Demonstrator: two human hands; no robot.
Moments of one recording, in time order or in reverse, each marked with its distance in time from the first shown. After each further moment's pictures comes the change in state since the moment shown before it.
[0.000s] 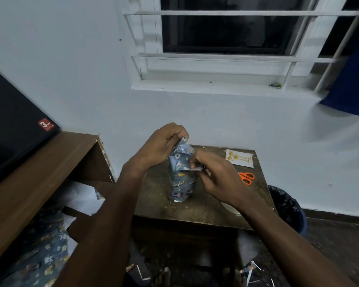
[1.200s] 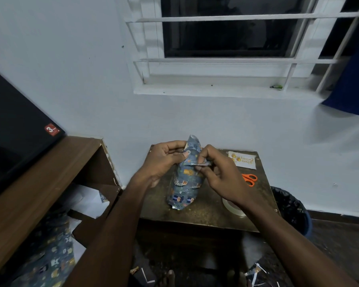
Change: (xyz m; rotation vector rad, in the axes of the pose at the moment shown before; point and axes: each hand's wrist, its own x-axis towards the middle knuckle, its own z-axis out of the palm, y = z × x) left_hand -0.029 -0.001 0.026 -0.704 0.118 -0.443; right_hand 0.002 0.006 0.003 0.407 0.085 0.250
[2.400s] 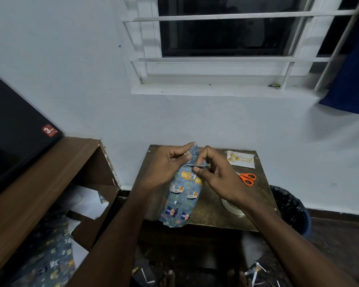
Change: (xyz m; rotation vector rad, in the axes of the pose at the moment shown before) left_hand -0.001 -0.010 0.012 0.237 -0.015 0.217; right_hand -0.001 0.008 0.007 0.256 -0.042 0.152
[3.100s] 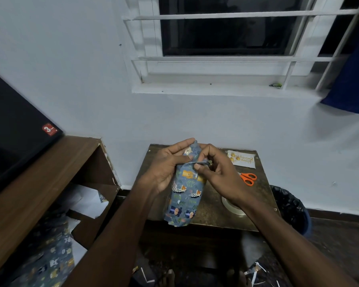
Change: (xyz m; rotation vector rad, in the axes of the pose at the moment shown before) left_hand 0.000 0.014 0.010 -0.677 -0.012 -0.365; right_hand 0.001 -0.005 0.002 0.058 0.039 -0.019
